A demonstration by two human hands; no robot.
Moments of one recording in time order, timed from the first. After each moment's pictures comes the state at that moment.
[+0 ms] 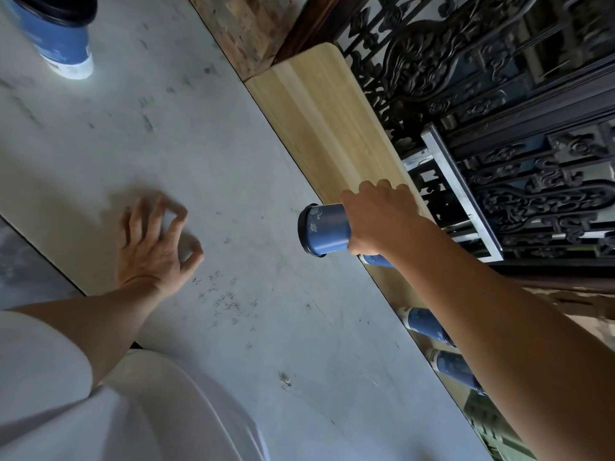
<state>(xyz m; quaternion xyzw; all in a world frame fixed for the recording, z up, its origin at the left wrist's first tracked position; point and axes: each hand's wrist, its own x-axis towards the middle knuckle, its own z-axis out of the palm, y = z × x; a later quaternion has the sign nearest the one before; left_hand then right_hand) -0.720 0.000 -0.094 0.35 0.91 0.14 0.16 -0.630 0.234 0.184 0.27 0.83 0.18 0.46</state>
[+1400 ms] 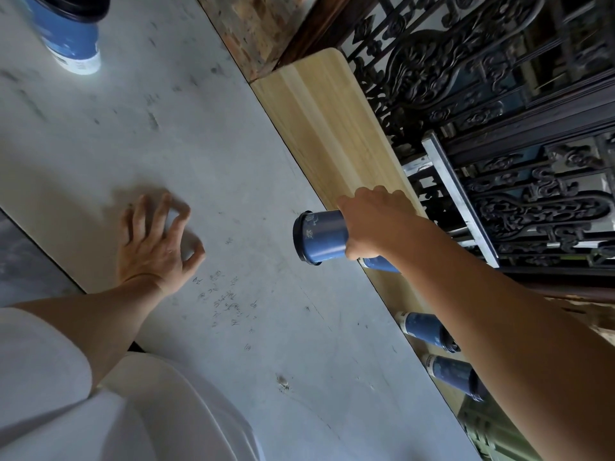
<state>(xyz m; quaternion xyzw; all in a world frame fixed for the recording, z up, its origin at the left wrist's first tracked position) -0.719 0.001 -0.093 0.36 0.91 0.13 0.15 -0.638 0.225 0.185 0.26 0.83 0.15 0.47</state>
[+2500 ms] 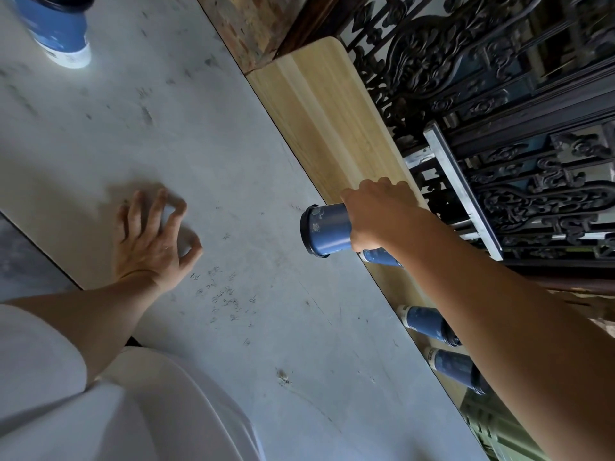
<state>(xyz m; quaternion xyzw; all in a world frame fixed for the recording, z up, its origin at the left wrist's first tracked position) -0.718 -0.001 -0.090 0.35 0.91 0.14 0.15 -0.632 0.240 0.177 0.26 0.82 0.18 0.48</state>
